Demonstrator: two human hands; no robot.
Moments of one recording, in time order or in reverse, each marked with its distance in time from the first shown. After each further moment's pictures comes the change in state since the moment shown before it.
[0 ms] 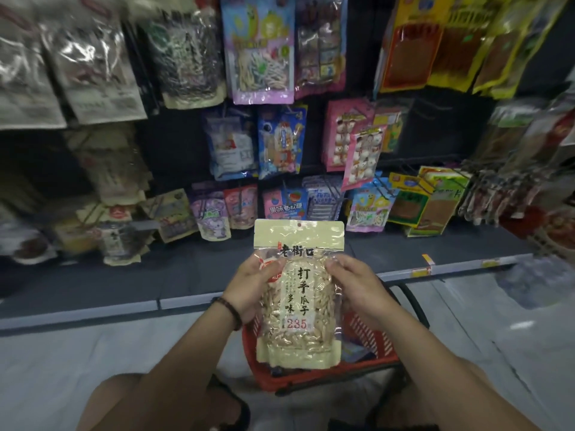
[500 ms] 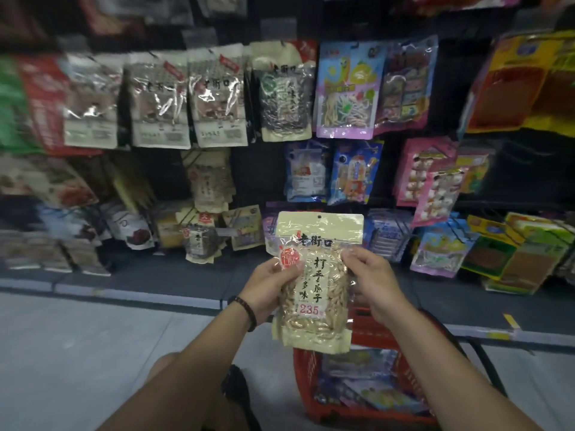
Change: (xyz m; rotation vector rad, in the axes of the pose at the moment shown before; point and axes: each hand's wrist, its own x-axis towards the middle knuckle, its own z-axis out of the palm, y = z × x) left_hand -0.065 0.056 -0.060 -0.070 0.132 0.033; right_hand 0.027 -0.060 0.086 0.034 -0.029 -0.125
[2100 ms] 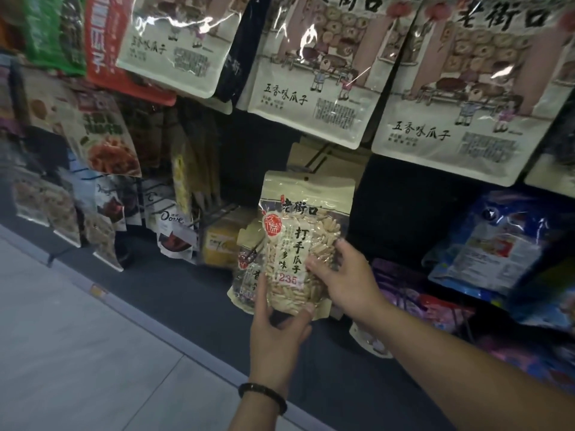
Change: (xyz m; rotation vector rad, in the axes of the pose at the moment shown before) left_hand 0.238 -0.025 -0.313 -0.494 0.641 0.332; right_hand 0.335 0.039 0.420 -0.321 -0.409 -0.269
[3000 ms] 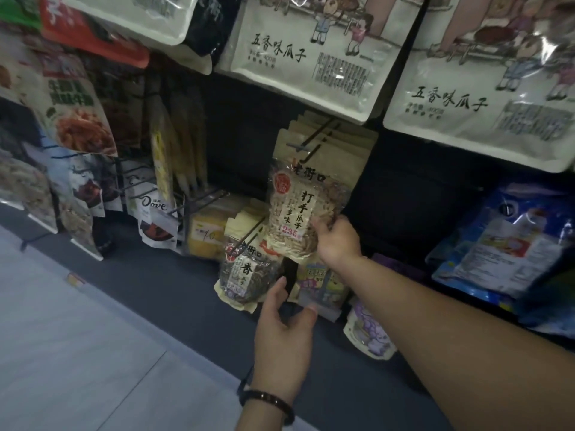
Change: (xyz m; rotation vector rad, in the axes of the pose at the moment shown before) left_hand 0.026 -0.027 0.019 0.270 0.004 -0.024; right_hand 0.108 0.030 0.008 -0.288 0.215 0.219
